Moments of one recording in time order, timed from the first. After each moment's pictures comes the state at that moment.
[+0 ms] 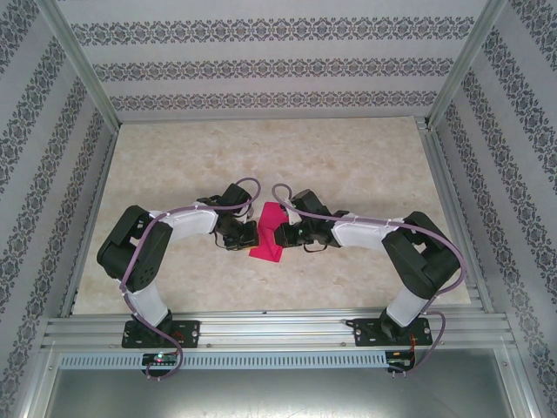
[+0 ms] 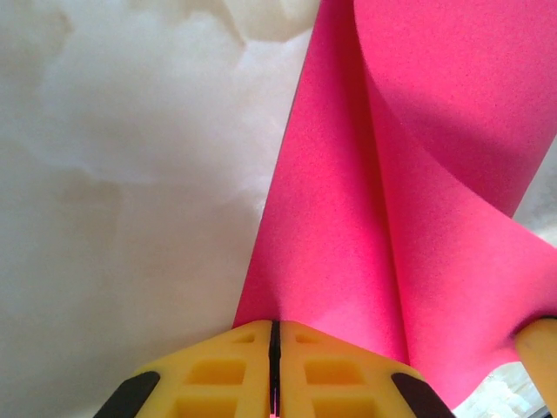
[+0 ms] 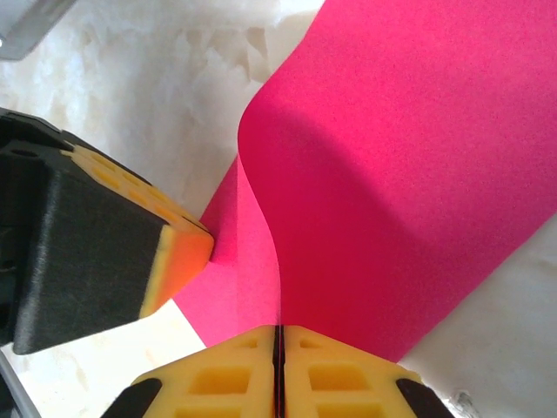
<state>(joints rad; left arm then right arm) -0.51 1.75 0.94 -0.46 0.39 -0.66 0.68 1.68 0.83 -0.10 -0.40 0.53</state>
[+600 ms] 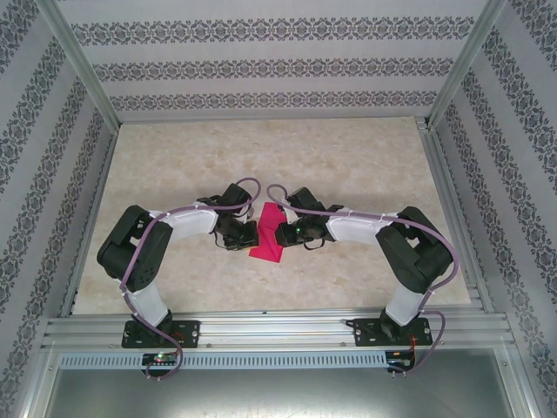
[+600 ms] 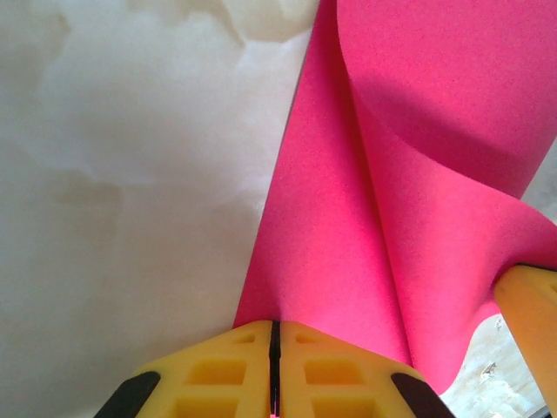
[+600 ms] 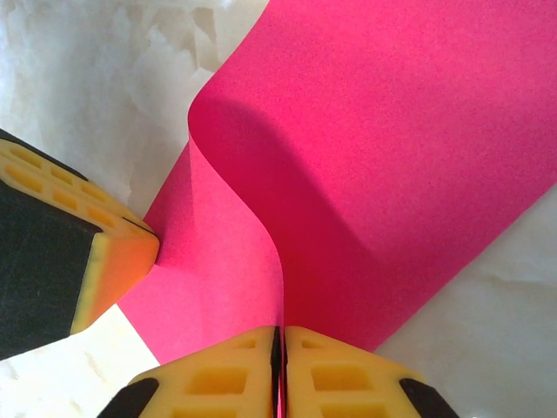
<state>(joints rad) -0.51 1.75 0.95 -0.46 0.39 -0.65 0.68 1.74 0.91 -0.21 -0.34 0.45</state>
